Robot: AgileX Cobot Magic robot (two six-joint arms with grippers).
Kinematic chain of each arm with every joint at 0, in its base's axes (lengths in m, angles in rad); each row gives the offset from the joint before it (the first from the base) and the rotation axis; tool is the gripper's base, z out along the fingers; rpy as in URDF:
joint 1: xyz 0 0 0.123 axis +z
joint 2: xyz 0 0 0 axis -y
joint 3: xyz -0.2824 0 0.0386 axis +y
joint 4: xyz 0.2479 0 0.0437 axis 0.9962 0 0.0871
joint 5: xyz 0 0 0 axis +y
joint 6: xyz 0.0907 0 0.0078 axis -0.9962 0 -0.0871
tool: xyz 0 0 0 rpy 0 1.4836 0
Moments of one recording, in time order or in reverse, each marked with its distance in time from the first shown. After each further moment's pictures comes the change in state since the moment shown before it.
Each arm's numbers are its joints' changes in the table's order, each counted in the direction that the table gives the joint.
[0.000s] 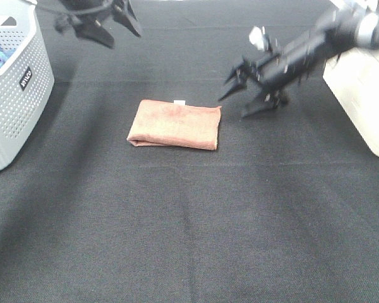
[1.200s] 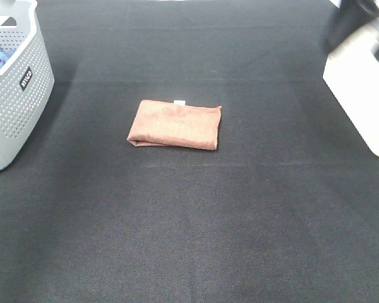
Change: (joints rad) left arm -0.070 0.904 0.840 0.401 0.089 -0.006; right arm 0.028 1.070 0.741 -0.504 0.099 -0.261
